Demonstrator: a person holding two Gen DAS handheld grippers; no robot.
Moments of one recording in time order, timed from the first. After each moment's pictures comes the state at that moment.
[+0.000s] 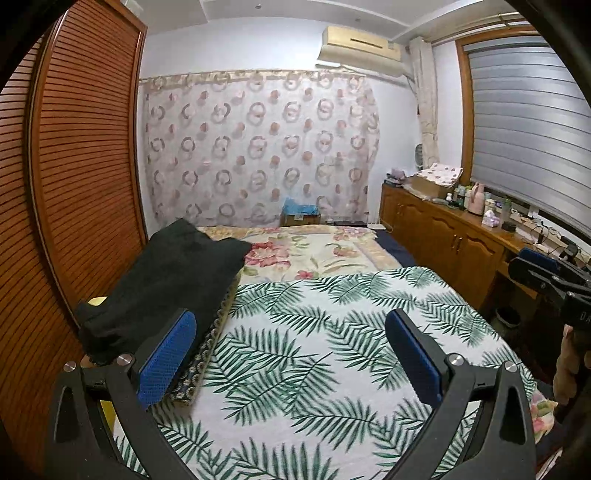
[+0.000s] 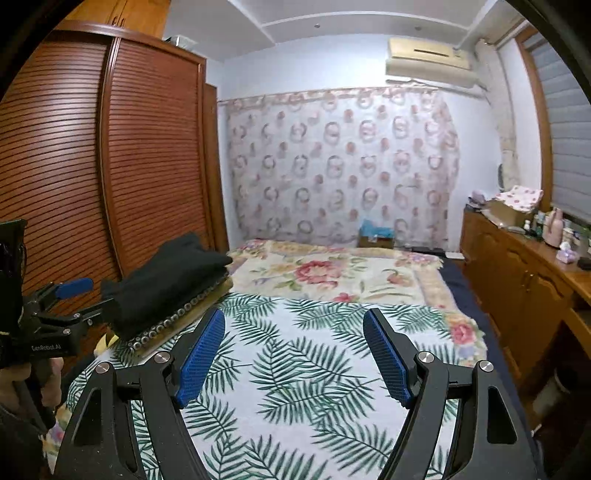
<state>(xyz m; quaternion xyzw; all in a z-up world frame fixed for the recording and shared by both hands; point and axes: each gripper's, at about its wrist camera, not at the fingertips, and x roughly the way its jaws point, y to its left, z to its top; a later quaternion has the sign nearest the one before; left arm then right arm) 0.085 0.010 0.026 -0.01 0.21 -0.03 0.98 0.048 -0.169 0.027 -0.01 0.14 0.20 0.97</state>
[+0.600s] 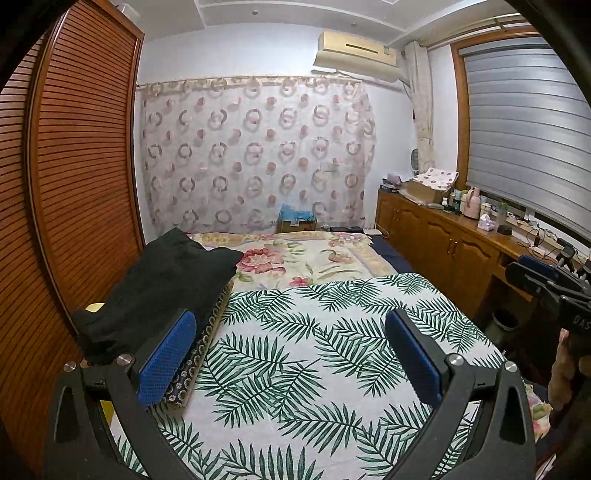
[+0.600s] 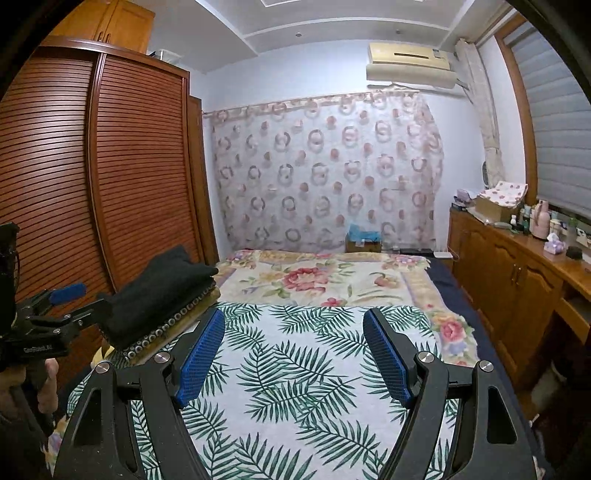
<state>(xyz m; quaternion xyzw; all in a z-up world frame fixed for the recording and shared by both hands) 0.076 -0.002 0.036 -0.01 0.20 -0.03 0.98 0.051 -0.161 0.021 0.01 0.13 0.18 0.97</state>
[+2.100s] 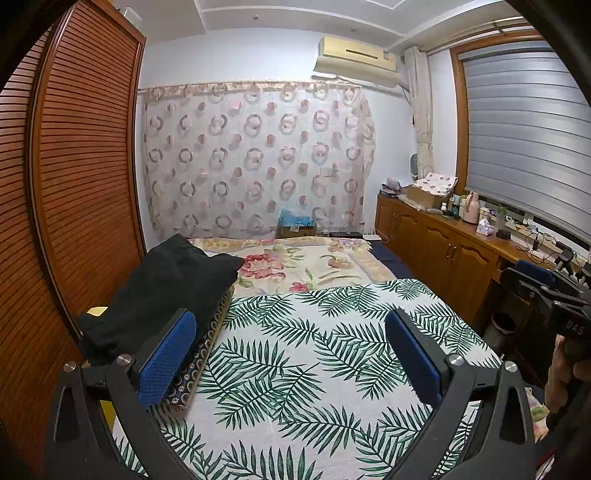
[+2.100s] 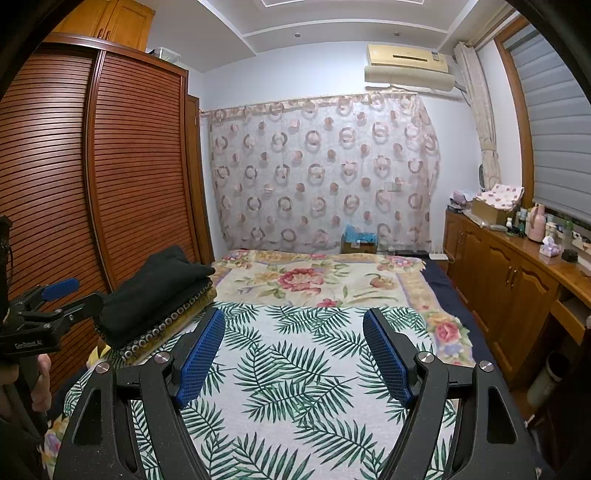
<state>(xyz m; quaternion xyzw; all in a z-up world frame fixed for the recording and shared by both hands) 0.076 0.001 0.047 -0.02 0.19 -0.03 0.98 0.050 -0.181 0.022 0.00 0.13 0.18 0.97</state>
